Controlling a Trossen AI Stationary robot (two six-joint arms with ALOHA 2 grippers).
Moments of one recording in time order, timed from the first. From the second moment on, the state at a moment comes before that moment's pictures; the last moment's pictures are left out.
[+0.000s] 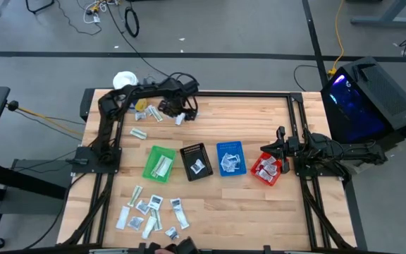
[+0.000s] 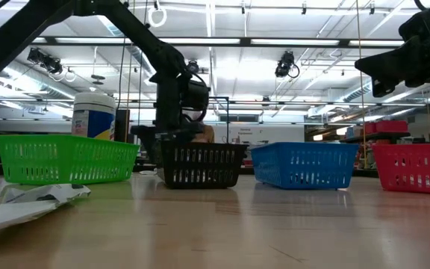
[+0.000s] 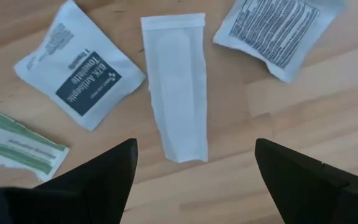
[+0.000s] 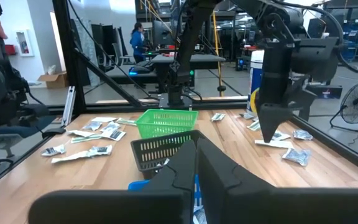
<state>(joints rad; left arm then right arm) 0.60 2.07 1.52 -0.96 0.02 -0.64 0.04 0.00 0.02 0.01 0.04 0.02</state>
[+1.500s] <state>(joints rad) 0.60 2.12 1.51 -0.88 -0.03 -0.68 0.04 0.00 0.02 0.01 0.04 0.02</state>
